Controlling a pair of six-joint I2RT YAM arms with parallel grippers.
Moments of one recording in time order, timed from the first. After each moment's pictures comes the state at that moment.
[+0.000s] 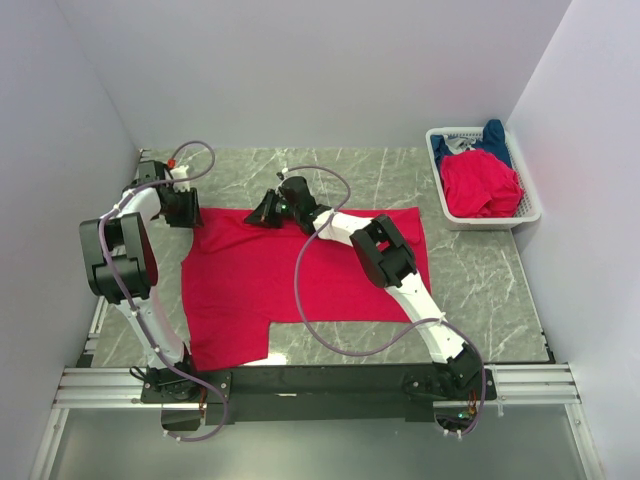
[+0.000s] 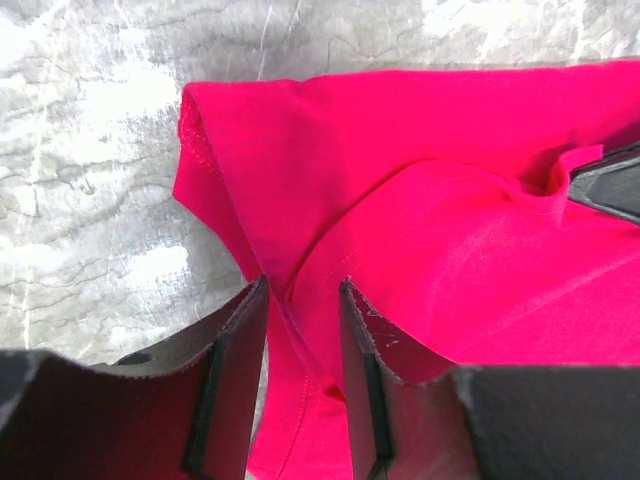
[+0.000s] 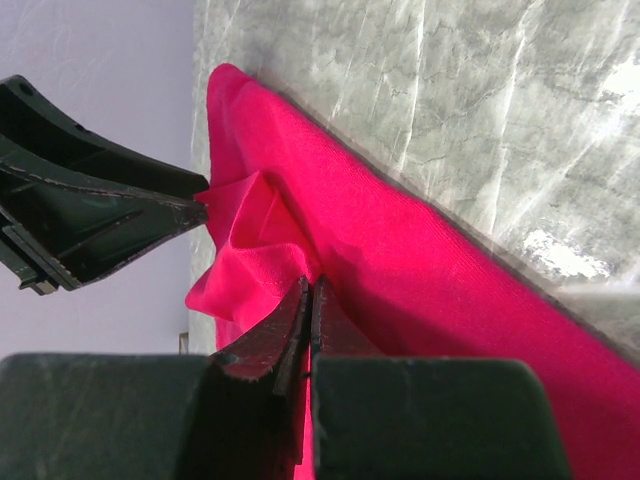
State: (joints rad) left arm 0.21 1.93 1.36 -0.49 0.34 0.13; right arm 0.68 2.65 2.01 0.26 -0.47 1.02
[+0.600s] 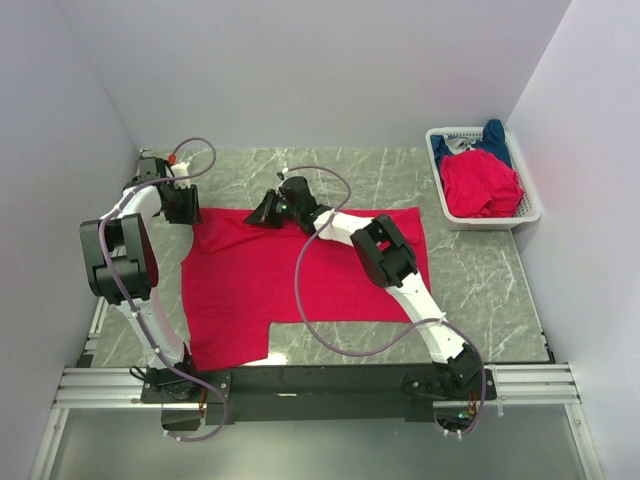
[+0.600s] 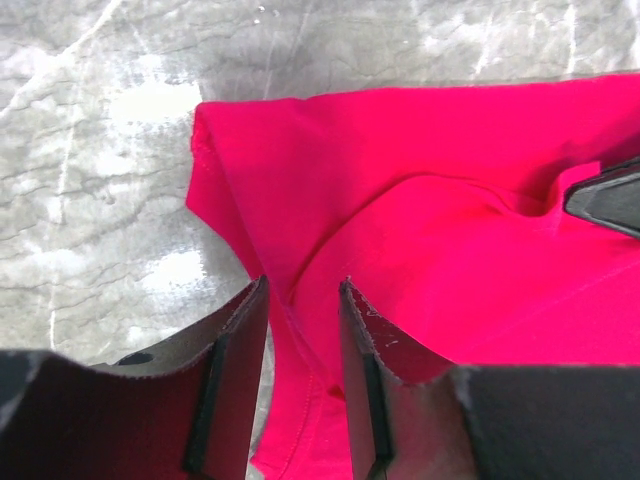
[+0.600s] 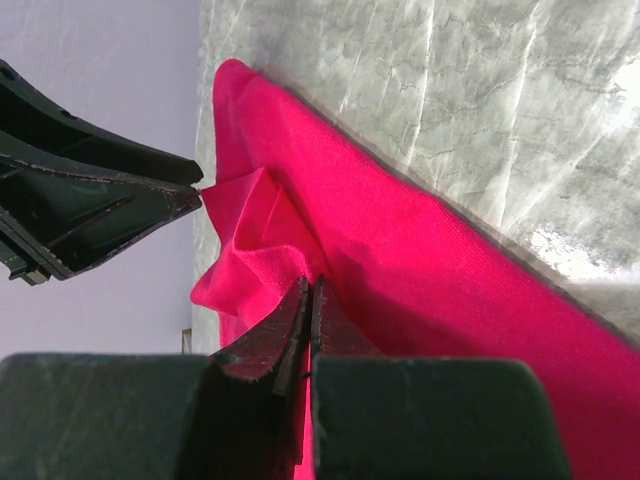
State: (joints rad) left arm 0.19 1.92 1.38 -0.50 0.31 0.14; right arm 0.68 2.64 1.99 0.27 -0.47 1.02
